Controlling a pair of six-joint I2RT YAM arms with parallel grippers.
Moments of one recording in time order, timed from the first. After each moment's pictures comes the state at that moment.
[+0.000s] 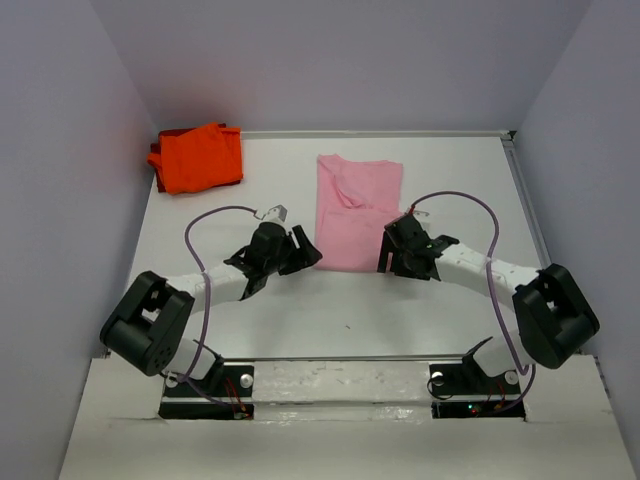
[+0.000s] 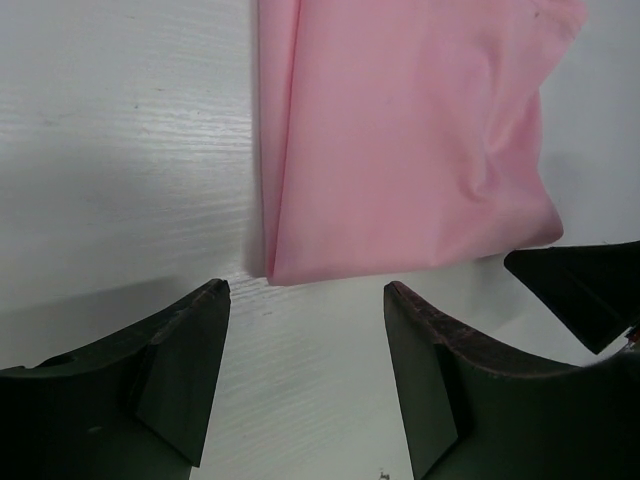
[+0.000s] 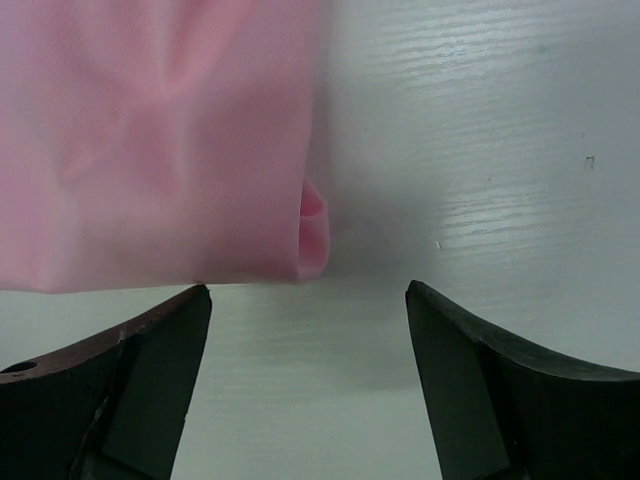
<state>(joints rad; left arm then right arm) -0.58 1.41 0.55 0.26 0.07 -0.81 0.60 1.44 0.81 -0.43 0.31 0.71</state>
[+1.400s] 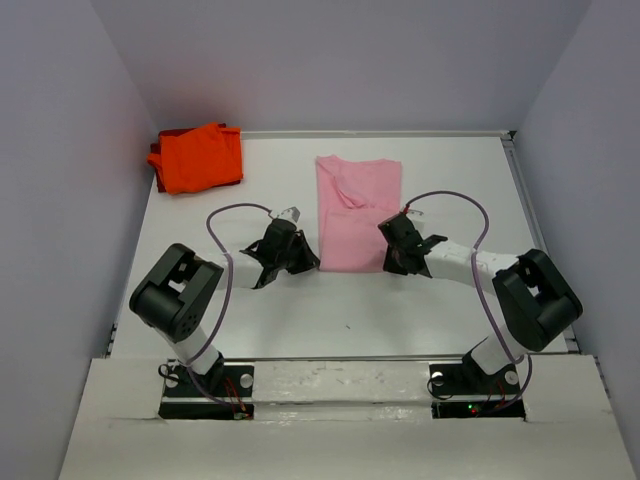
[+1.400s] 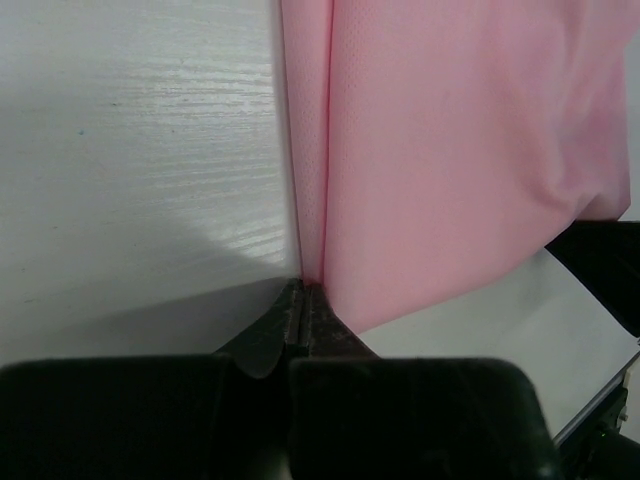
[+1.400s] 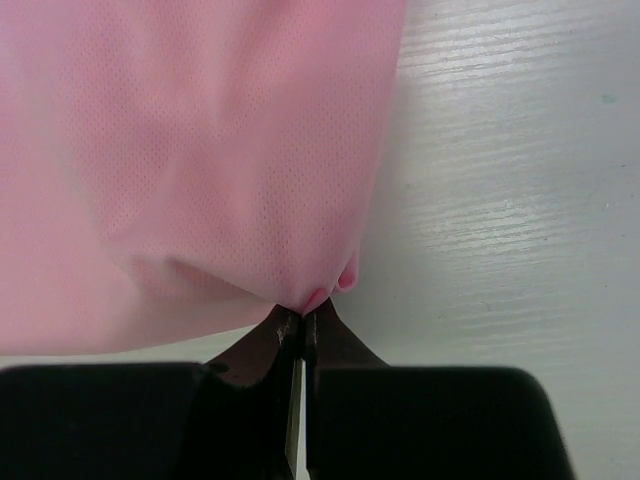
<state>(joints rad) -0.58 1.65 0.64 0.31 0.14 -0.78 0.60 1.57 0.82 -0.29 0.33 0.73</state>
